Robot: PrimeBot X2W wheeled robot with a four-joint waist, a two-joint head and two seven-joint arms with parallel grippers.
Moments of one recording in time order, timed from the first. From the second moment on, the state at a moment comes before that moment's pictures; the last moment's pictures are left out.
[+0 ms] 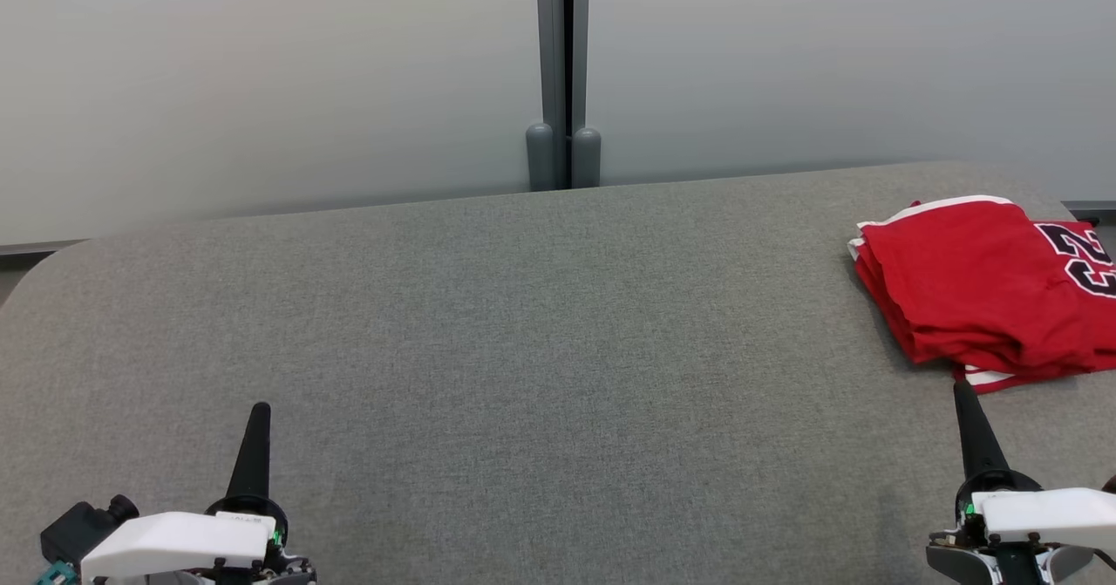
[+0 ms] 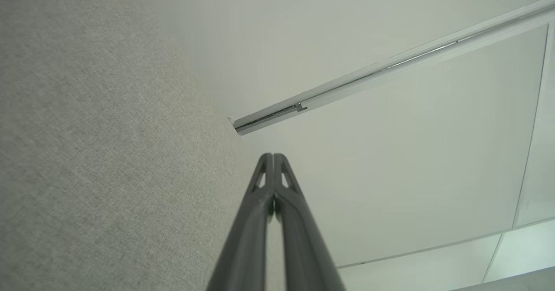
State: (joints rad) left arm -0.01 0.08 0.00 0.20 -1.31 -0.07 -0.02; right arm -0.04 -0.09 -0.01 0.22 1.30 0.13 -0.01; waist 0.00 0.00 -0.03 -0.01
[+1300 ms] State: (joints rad) left arm -0.09 0.08 0.06 0.24 -1.59 -0.12 0.07; right arm -0.09 -0.07 -0.08 0.24 1.58 0.13 0.07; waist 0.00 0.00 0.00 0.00
